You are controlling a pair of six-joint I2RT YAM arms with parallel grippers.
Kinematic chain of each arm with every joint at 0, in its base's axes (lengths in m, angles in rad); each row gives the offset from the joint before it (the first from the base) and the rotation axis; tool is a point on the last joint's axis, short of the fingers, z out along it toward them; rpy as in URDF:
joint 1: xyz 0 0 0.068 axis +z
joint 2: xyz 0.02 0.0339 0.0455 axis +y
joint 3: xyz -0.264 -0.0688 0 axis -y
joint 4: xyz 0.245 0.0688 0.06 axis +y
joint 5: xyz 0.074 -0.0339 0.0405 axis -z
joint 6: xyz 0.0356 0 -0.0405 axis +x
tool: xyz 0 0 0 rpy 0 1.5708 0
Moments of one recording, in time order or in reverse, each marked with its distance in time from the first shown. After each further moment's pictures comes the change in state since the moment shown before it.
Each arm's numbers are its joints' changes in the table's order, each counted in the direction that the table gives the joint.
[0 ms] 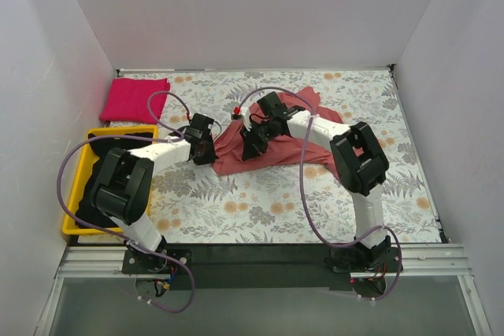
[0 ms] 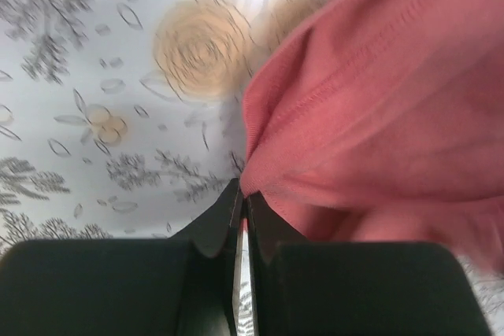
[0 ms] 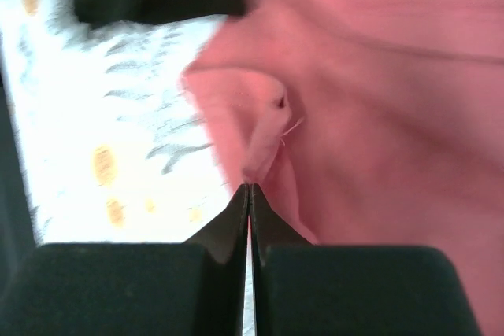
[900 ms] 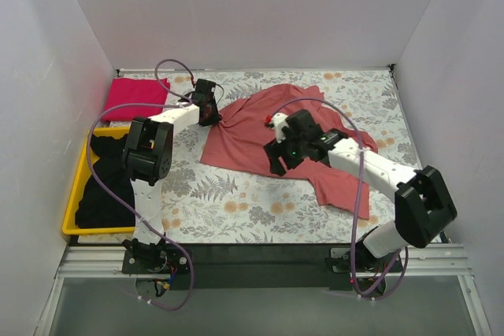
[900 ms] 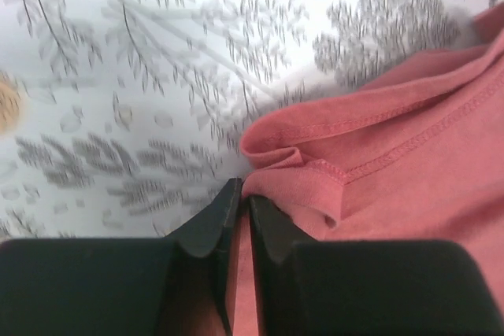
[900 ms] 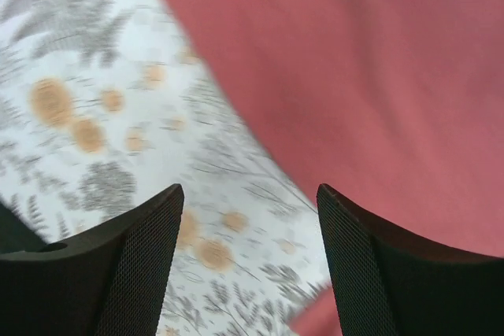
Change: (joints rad) left arm 0.115 0.438 0.551 -0.024 -0.021 0.085; right arm 0.098 -0.591 -0.474 0.012 0.510 0.248
